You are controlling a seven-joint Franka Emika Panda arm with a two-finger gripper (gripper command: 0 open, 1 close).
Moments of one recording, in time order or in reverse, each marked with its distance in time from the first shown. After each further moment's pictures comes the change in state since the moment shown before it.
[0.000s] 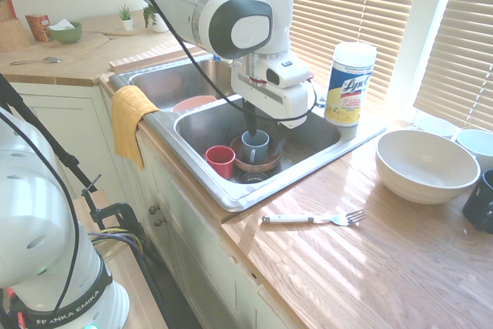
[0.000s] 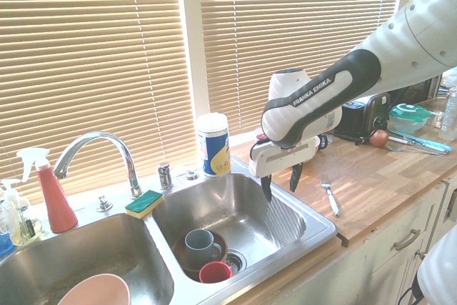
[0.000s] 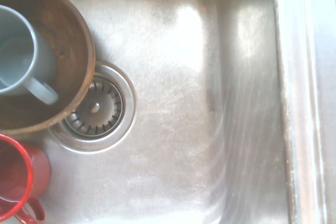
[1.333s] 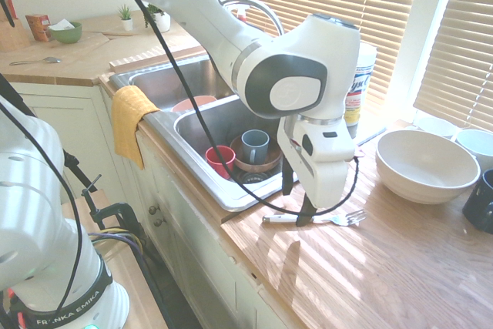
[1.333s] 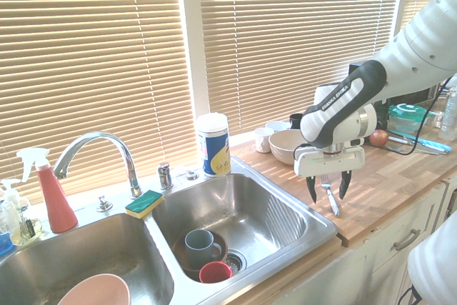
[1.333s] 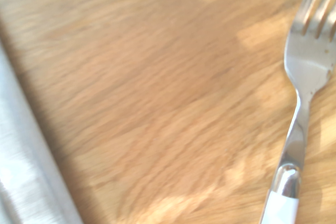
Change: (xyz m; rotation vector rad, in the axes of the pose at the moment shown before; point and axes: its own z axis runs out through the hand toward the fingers) arm 0.088 0.123 0.053 -0.107 -0.060 0.410
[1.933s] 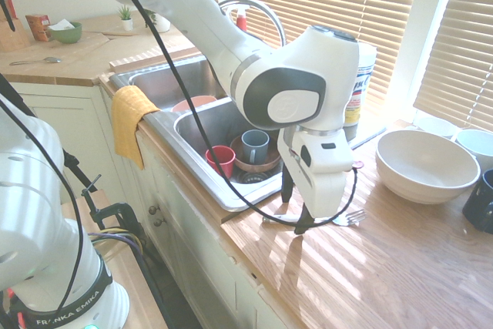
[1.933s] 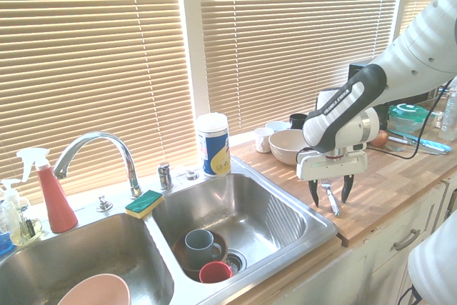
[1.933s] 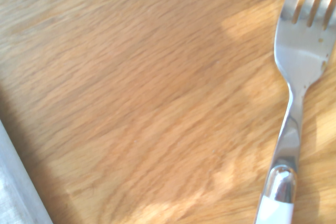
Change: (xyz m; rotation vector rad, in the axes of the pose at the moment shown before) arm 0.004 0.006 0.011 0.006 -0.003 0.017
